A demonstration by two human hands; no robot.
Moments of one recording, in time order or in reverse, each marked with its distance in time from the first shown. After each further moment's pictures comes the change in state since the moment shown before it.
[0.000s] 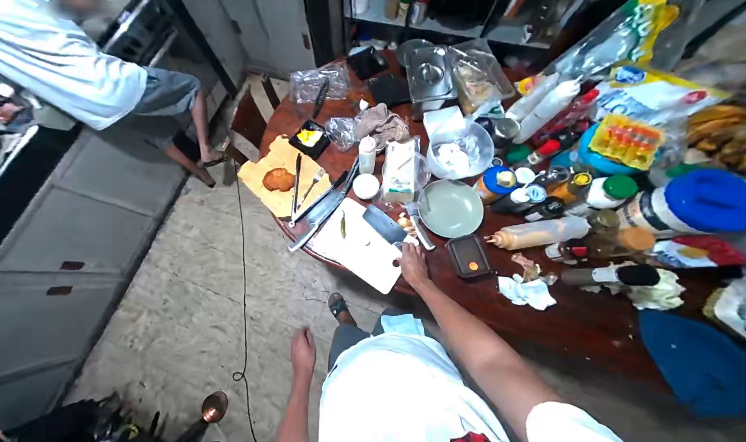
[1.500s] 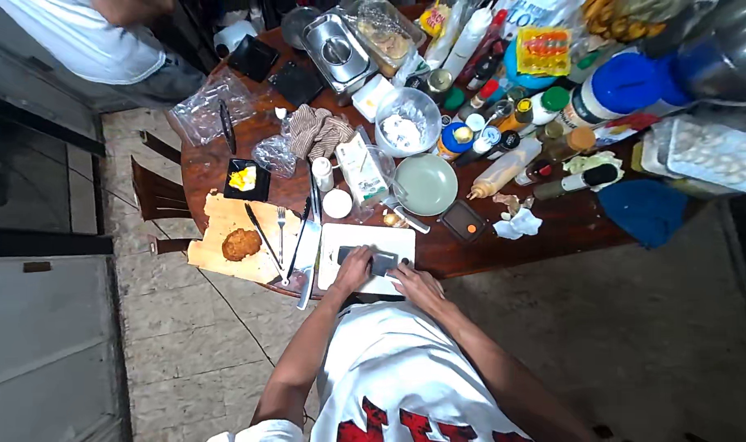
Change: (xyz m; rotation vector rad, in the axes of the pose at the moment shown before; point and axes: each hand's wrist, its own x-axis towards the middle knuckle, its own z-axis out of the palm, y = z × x) left_hand 0.257 0.298 -0.050 0.274 -0.518 1.320; right_hand -0.057 -0.115 -0.041 -0.036 -0.009 0.022
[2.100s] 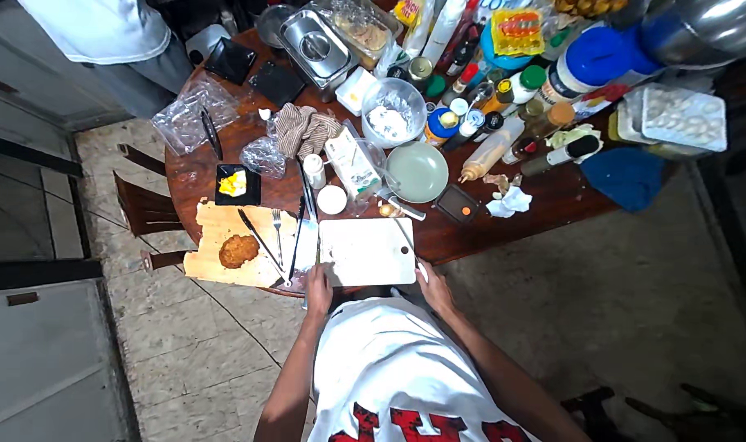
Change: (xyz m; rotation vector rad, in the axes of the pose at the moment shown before) left_hand -0.117 -0.063 -0.004 -0.118 0.227 -0.425; right_hand -0.045 0.015 0.068 0.429 0.195 0.671
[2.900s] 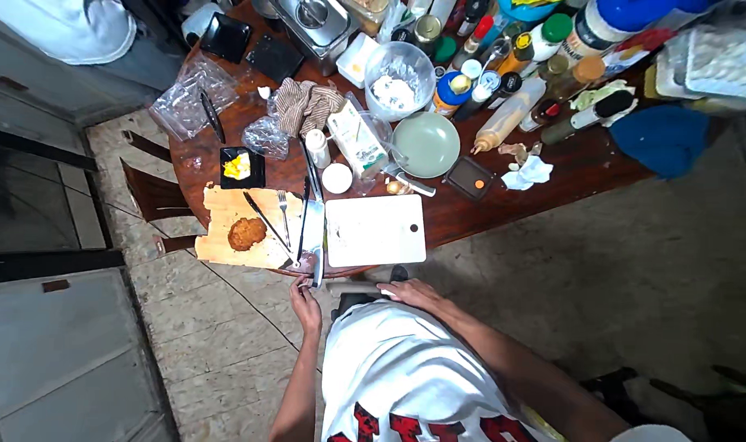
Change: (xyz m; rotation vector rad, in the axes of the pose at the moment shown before) left_hand -0.100 -0.037 -0.021 -0.383 0.409 -0.274; right_hand -0.051 -0.033 0.047 -0.282 -0.549 -0.650
